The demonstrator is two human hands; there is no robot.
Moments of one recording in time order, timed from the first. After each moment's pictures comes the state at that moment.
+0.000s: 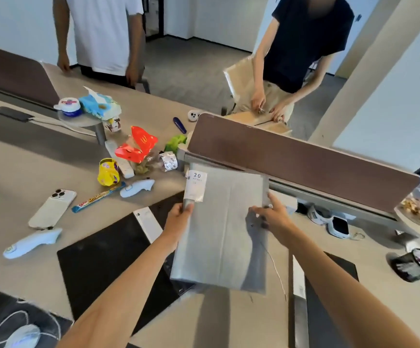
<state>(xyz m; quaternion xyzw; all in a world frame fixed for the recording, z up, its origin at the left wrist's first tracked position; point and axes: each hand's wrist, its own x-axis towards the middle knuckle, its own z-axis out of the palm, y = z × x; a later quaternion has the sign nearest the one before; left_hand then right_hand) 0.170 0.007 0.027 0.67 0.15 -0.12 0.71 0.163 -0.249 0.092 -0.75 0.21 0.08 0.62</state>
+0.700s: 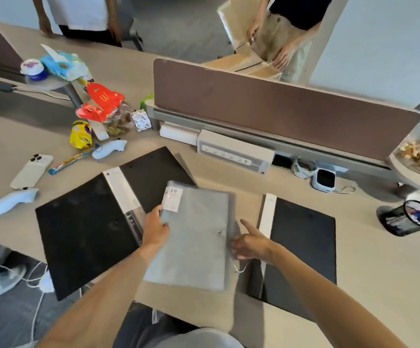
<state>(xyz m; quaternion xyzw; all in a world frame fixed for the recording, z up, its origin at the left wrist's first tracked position) 0.077 -0.081 -0.073 0.89 0.19 -0.10 0.41 0.042 -0.367 -0.019 -0.67 0.20 0.40 0.59</state>
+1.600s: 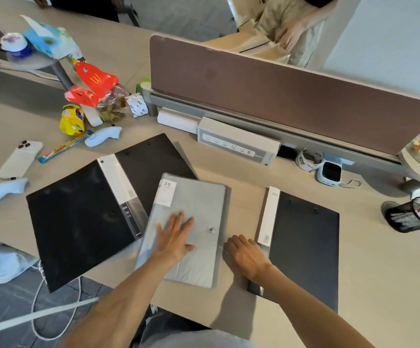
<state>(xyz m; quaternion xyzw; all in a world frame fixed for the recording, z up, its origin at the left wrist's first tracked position) 0.050 -0.121 -0.090 0.95 -0.07 -0.29 0.06 0.012 -0.358 -0.091 -0.95 -0.25 0.18 -0.03</state>
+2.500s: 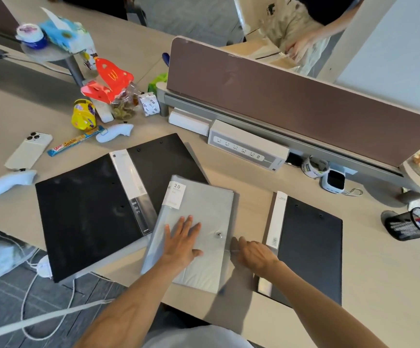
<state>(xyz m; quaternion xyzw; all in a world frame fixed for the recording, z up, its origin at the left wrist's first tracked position) 0.033 -0.104 -0.090 0.96 -0.10 -0.26 0.07 0.023 -0.334 -0.066 -0.94 -0.11 0.30 0.04</state>
